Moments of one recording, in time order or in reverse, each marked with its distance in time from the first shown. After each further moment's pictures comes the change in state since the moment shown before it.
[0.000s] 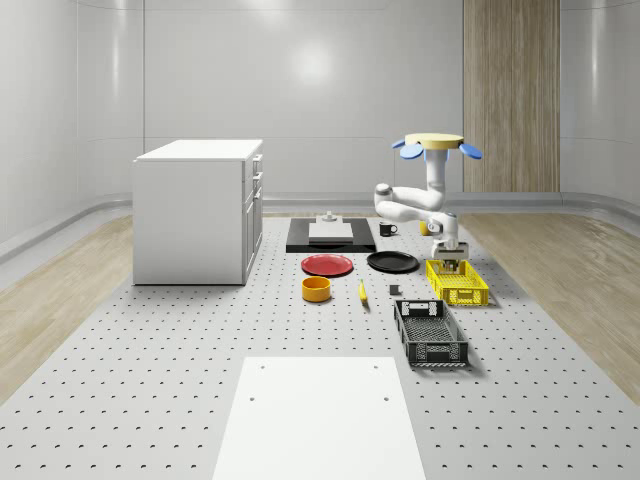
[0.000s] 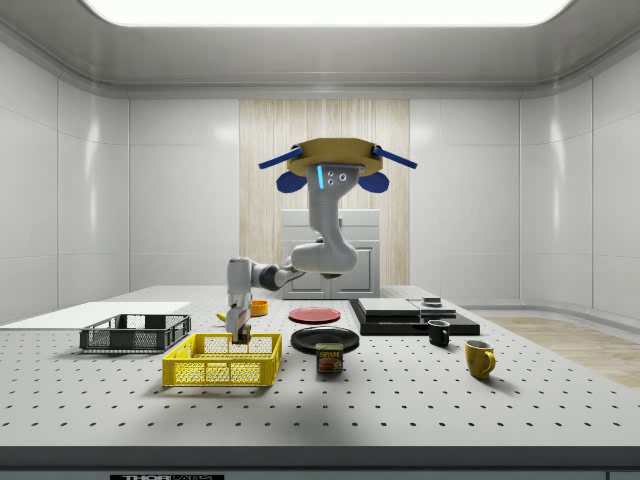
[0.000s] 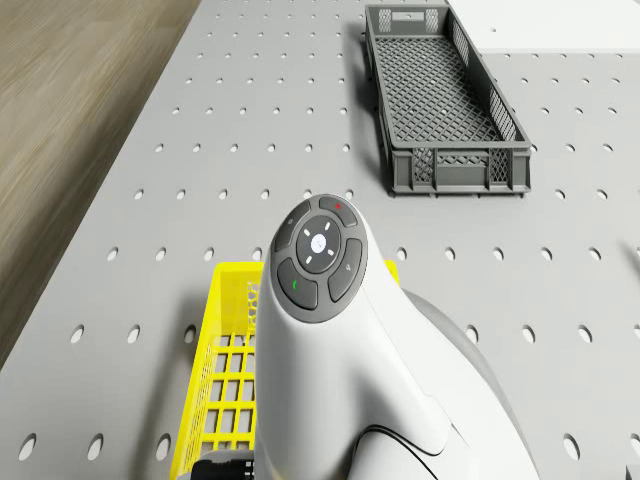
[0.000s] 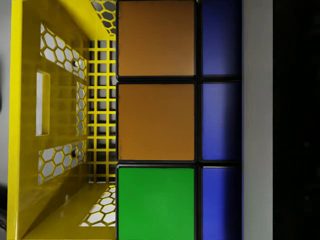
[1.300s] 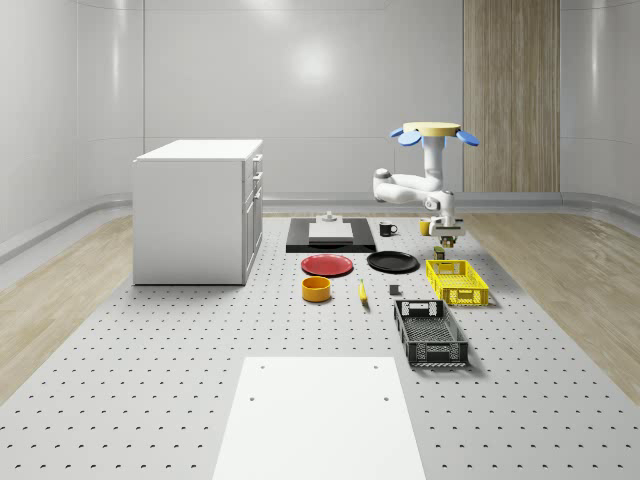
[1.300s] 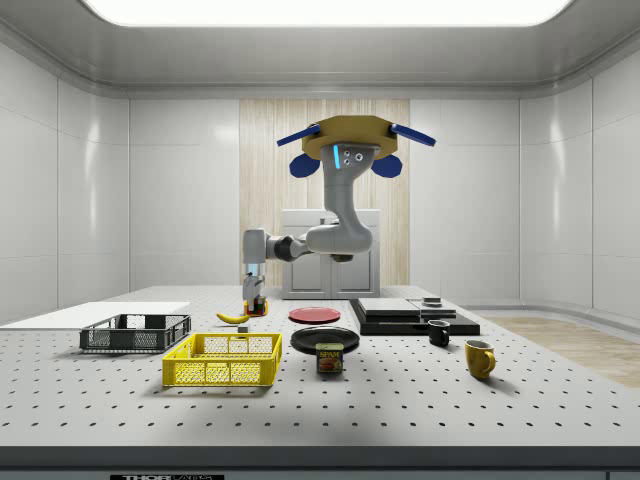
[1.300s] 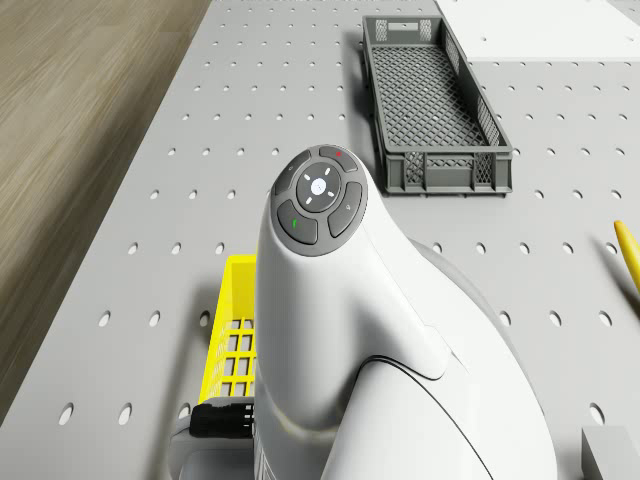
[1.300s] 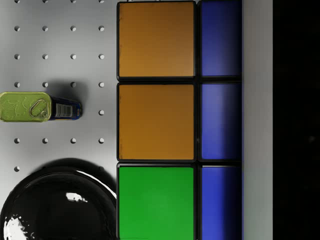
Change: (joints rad) arm 0.022 0.004 0.151 -0.028 0.141 -0.053 -0.004
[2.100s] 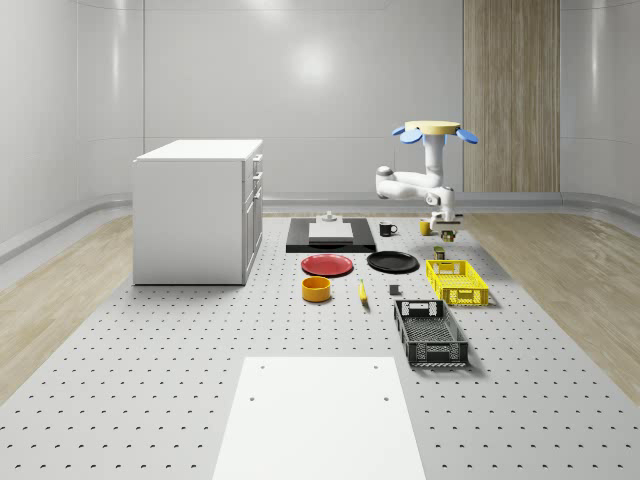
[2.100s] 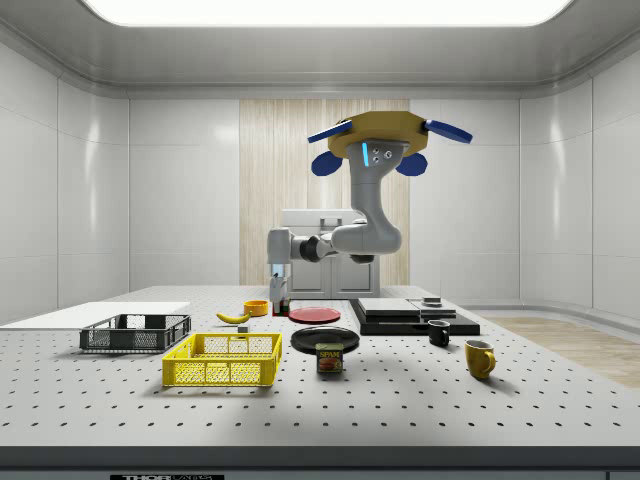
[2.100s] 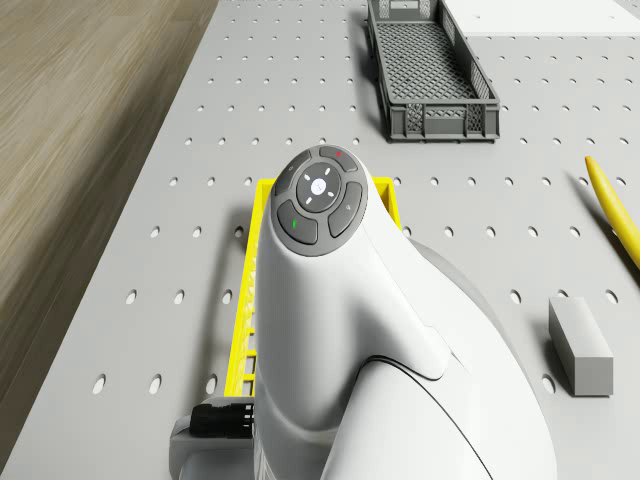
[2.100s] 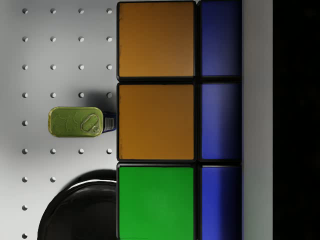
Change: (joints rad) arm 0.001 0.010 -0.001 0.000 -0.004 -0.009 -0.001
